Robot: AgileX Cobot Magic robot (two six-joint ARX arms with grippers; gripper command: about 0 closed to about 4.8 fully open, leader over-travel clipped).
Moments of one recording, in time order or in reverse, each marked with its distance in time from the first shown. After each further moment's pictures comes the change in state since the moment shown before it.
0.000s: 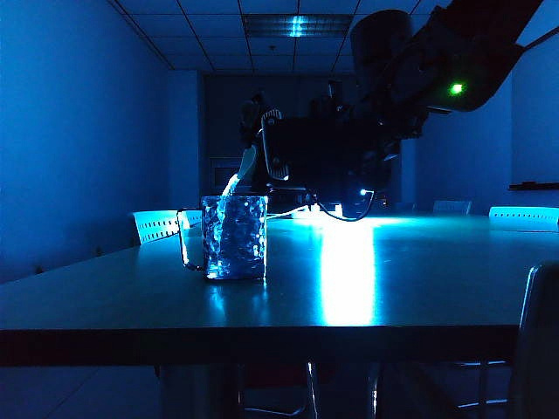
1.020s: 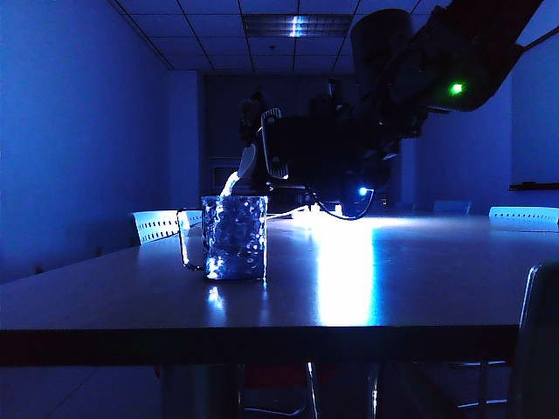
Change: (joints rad) left arm 0.000 -0.001 0.000 -0.006 0.000 0.000; right arm 0.000 0.000 0.000 0.008 -0.002 -0.003
